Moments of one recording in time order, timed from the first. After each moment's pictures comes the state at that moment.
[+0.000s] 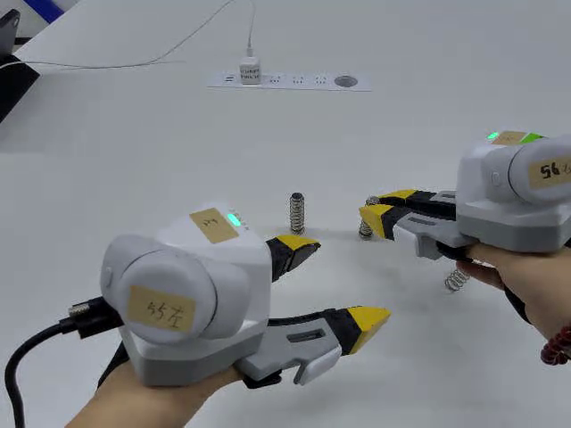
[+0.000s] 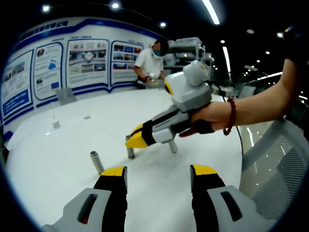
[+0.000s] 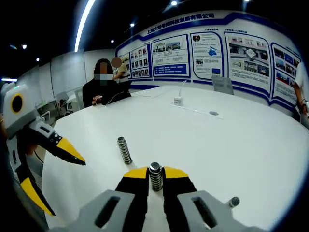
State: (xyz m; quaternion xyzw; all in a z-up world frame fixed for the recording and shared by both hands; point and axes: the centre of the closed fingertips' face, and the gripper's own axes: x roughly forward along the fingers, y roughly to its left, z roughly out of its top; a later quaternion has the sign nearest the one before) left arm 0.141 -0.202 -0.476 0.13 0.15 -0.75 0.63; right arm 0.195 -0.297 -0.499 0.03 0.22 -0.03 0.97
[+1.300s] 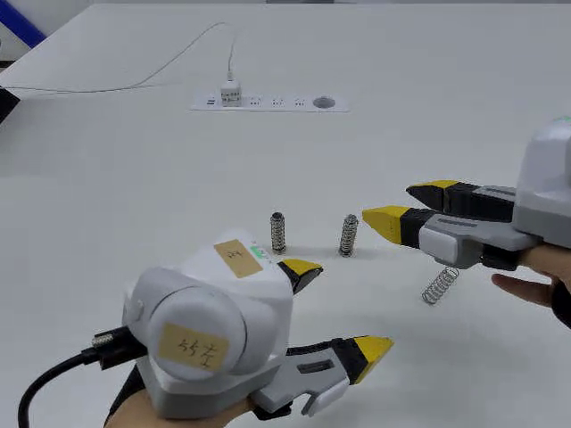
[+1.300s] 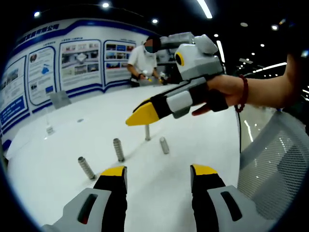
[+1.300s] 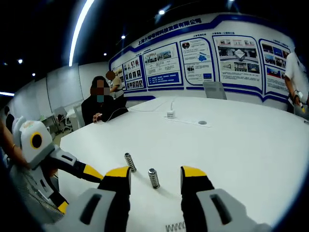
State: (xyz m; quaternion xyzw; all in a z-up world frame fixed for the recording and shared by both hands) left arm 0.118 -0.213 -0.478 0.16 0.14 -0.76 0.61; right arm 0.149 -0.302 -0.441 0.07 0.18 -0.06 0.98
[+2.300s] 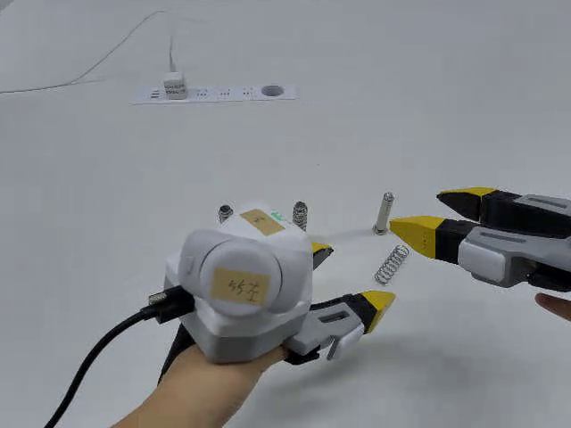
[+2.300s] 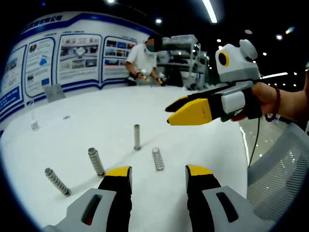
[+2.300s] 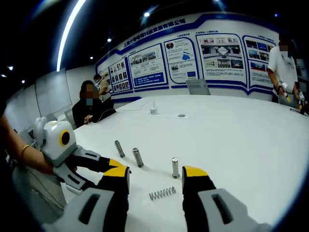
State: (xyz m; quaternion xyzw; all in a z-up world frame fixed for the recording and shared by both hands) left arm 0.093 -0.272 -0.498 0.13 0.16 -0.77 0.60; right arm 0.072 -0.321 -0.445 0.10 0.18 -0.12 0.97
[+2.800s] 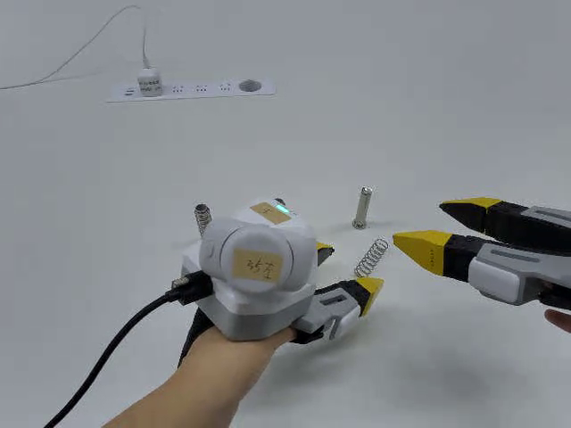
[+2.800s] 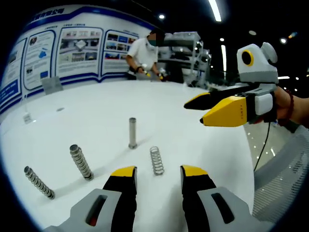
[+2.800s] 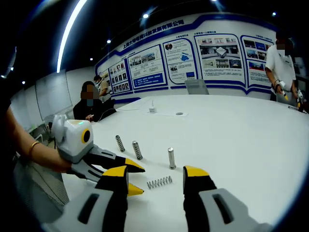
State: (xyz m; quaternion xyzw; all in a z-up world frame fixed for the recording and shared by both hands) left arm 0.084 -0.299 -0.521 0.13 0.19 -0.77 0.60; right arm 0.045 -0.316 -0.450 0.10 0.17 -0.12 0.97
